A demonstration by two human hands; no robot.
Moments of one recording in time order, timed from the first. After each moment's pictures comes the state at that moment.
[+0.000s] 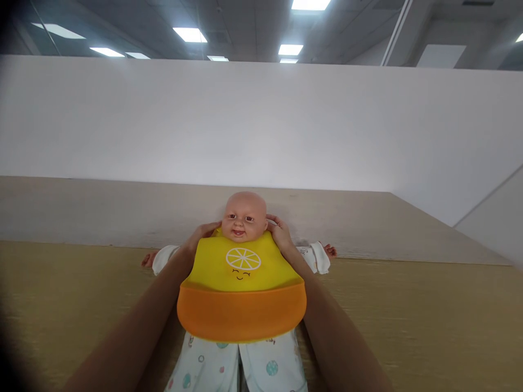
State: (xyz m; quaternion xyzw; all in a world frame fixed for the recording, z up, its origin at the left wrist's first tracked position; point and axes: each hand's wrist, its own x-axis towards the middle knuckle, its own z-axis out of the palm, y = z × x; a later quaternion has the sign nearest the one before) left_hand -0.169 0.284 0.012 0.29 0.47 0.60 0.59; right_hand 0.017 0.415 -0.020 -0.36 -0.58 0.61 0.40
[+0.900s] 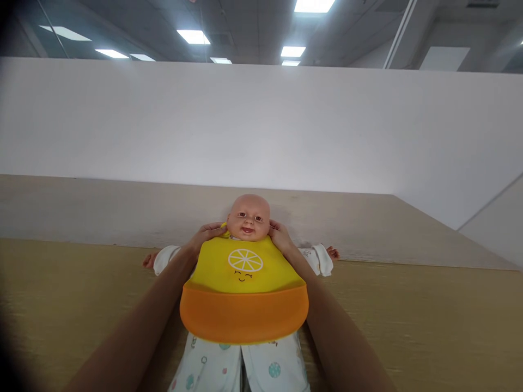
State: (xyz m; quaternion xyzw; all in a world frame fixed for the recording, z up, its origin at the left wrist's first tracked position) left_hand -0.185 0.291 -0.011 0.32 0.48 0.61 0.55; right_hand 0.015 0.406 -0.009 -0.33 -0.65 0.57 0.37
